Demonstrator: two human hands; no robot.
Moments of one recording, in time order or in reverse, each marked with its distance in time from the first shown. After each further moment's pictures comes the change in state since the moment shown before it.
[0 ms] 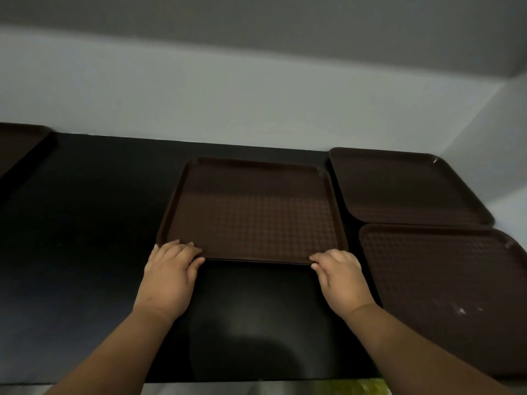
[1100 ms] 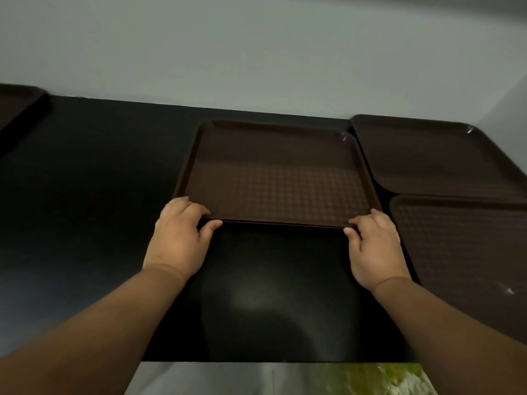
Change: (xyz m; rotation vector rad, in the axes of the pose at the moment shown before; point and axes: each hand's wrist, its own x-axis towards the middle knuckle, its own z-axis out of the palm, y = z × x) left_hand 0.019 0.002 0.005 -0.112 0.074 -0.048; right_hand 0.005 0.001 0.007 -0.006 0.059 0.246
